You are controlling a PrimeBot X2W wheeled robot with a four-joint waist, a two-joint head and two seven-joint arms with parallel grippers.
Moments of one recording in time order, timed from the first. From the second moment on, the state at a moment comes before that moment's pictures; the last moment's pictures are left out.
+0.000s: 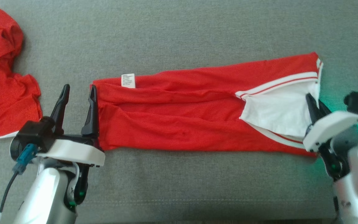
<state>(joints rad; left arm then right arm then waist) -0.21 0.23 -0.28 0.11 -0.37 0.10 -0.25 -0.35 -0.15 -0.04 0.43 0.30 0.13 0.25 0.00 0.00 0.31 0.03</state>
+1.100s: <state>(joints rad) -0.15 0.24 -0.30 0.10 -0.38 0.11 -0.24 -0.25 -0.07 0.24 -0.01 0.34 0.13 0.40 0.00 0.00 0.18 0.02</state>
